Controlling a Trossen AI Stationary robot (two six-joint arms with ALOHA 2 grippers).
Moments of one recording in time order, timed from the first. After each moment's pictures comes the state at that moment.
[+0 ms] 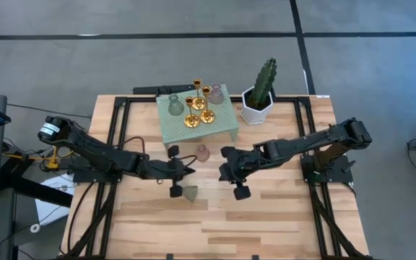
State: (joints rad) left arm -0.34 1.15 0.61 0.17 -0.46 -0.06; right arm 0.22 1.58 1.23 -0.47 -0.02 -0.09
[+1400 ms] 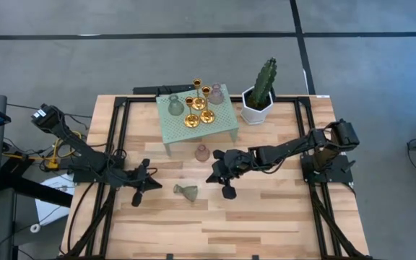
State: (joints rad) left arm -0.68 0.61 0.01 0.33 -0.48 -0.41; right arm 0.15 1.72 0.98 0.17 -0.13 0.05
